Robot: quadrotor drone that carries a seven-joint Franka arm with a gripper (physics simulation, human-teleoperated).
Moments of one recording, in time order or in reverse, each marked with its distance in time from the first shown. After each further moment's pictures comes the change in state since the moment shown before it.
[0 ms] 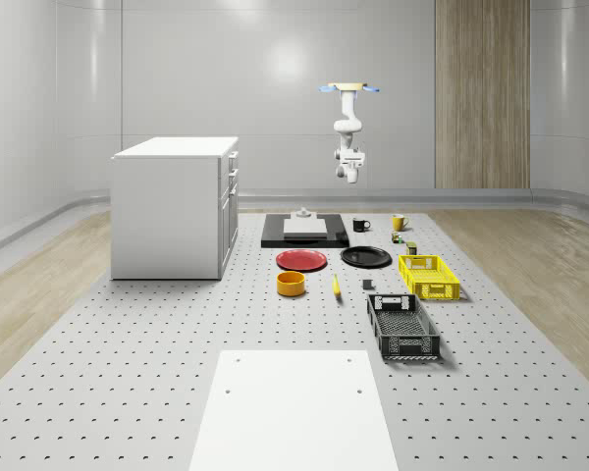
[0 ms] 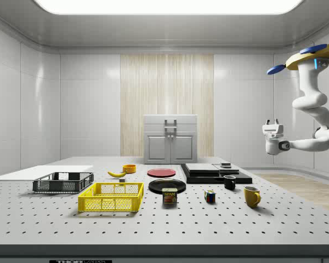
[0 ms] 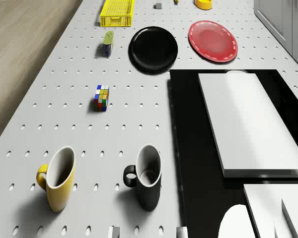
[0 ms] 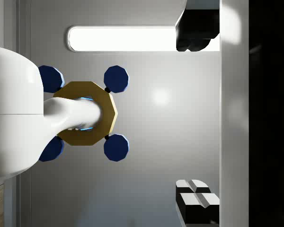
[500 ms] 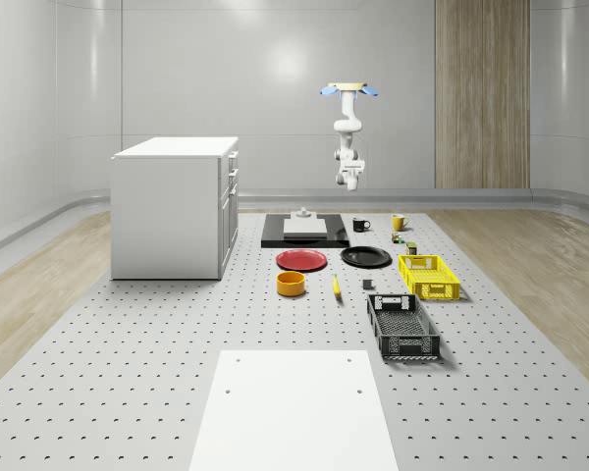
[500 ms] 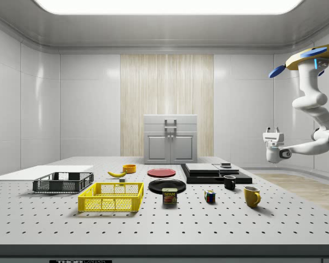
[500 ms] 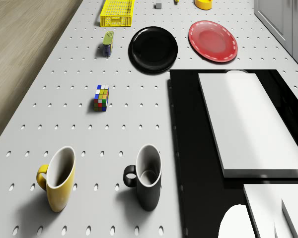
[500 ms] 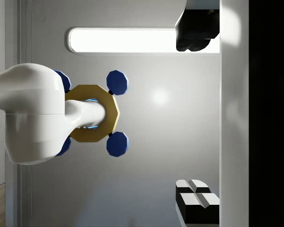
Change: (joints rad) arm -0.004 0.053 0.002 0.206 0.002 -0.145 -0.002
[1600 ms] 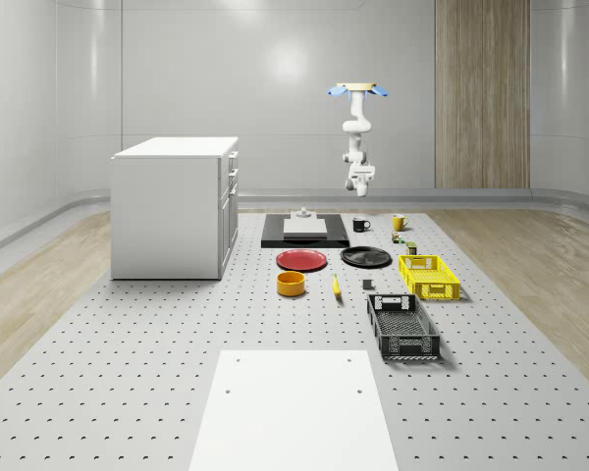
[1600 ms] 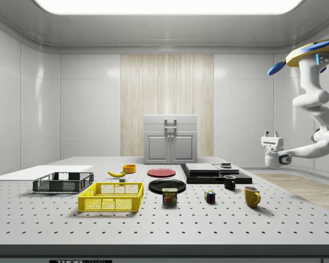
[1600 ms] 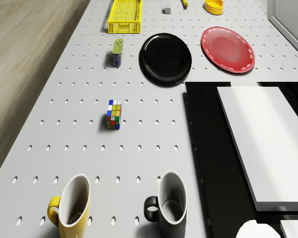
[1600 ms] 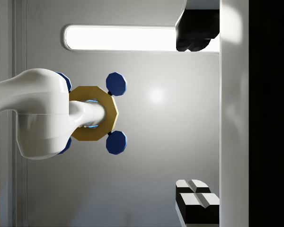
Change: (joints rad) arm -0.004 0.029 0.002 0.088 0.001 -0.042 -0.001
